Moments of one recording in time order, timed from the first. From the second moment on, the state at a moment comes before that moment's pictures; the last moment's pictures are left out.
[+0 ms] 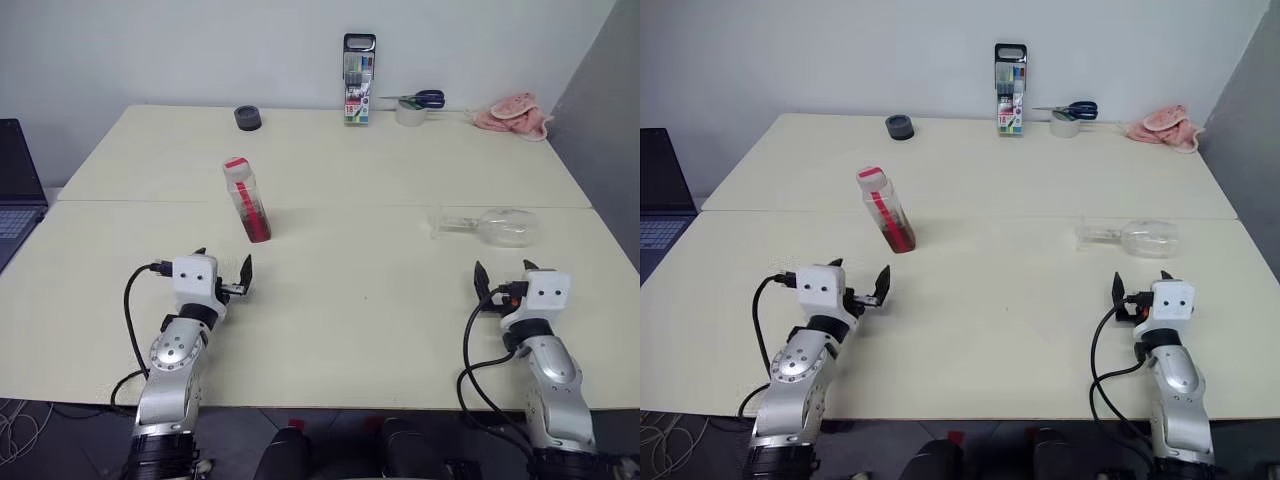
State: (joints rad) left arm -0.09 0.29 0.17 -0.07 -0.11 0.10 -0.19; right arm 0.01 -0.21 -0.24 -0.10 0.11 0.03 0.17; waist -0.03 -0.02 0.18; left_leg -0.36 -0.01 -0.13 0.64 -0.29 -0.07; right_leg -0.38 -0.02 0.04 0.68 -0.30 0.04
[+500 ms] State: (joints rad) left arm -0.08 0.29 0.16 -0.09 -0.11 0.09 -0.21; right arm -0.01 -0.23 -0.24 -0.10 0.11 0.03 0.17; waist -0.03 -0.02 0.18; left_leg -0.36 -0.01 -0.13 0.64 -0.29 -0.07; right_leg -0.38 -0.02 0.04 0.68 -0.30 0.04
